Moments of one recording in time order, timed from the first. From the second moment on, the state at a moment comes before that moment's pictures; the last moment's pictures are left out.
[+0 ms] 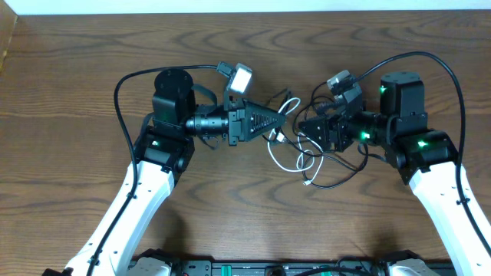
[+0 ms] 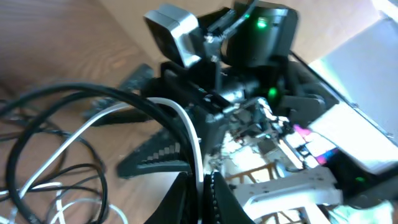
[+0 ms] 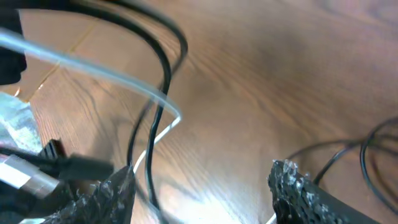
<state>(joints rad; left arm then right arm) -0.31 1.30 0.95 0.14 1.23 -0.67 0.21 1.25 1.03 -0.51 -0.73 -0.03</state>
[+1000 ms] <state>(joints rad) -0.36 1.30 0.95 0.15 1.22 -0.73 0.28 1.25 1.03 -0.42 -0.72 -0.06</state>
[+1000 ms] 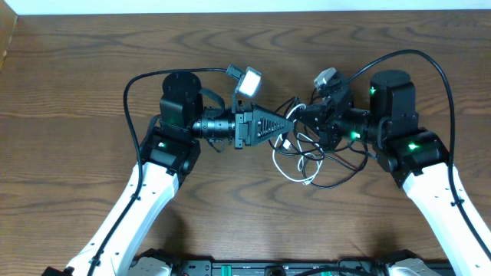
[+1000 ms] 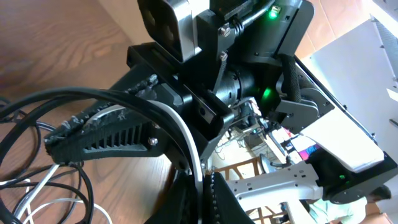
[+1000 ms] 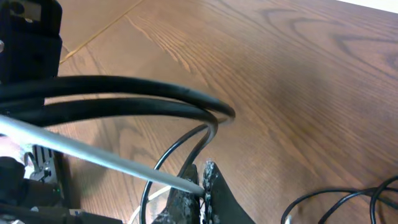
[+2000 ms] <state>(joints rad) -0.36 1.30 0.95 -0.47 0.50 -0.45 0.28 1.25 1.04 -0.51 0.06 0.10</state>
